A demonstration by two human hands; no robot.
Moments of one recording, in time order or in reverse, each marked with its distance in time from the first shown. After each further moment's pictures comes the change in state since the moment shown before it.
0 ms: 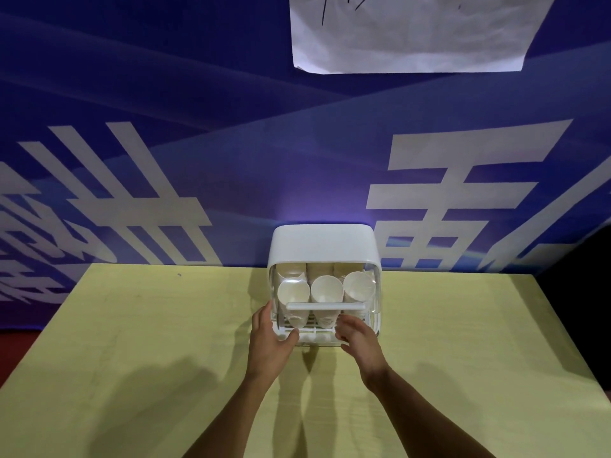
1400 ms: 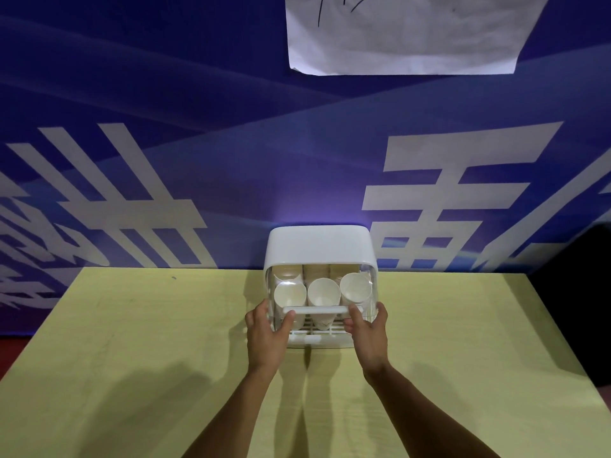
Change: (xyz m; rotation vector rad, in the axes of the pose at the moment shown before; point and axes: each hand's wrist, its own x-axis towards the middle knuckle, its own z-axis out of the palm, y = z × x) left_hand 0.014 0.012 0.008 -0.094 0.097 -0.129; right_hand 0.007 -0.011 -0.001 -0.026 0.276 -0.123
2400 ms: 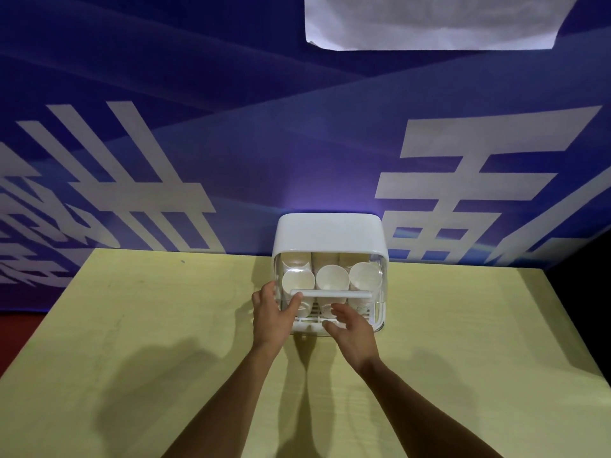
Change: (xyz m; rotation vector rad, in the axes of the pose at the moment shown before) left_hand 0.013 0.009 -0.005 0.058 -0.035 0.010; right_hand -0.006 0.024 0.016 -0.390 -0.318 -0.201
